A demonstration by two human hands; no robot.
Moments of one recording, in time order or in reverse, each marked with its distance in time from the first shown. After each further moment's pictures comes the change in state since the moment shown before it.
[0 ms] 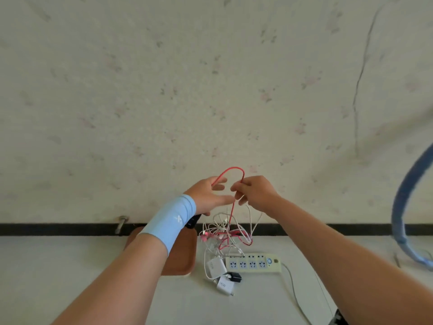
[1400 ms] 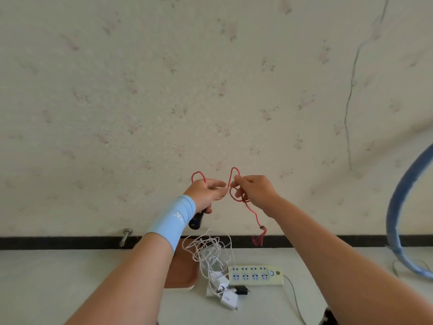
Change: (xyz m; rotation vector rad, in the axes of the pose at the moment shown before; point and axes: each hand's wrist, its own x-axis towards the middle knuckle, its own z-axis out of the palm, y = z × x) left_hand -0.022 0.015 -0.031 -0.126 0.126 0.067; right_hand -0.015 -0.046 0.001 0.096 0.130 -0.065
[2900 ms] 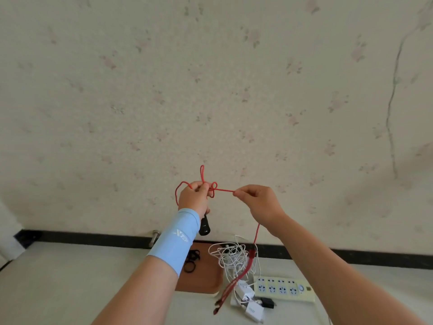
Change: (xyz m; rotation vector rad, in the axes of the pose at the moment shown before) left_hand -0.016 -0.016 -0.027 -0.354 0.569 -0.121; right_hand -0.010 -0.006 0.041 0.156 -0.071 -0.101
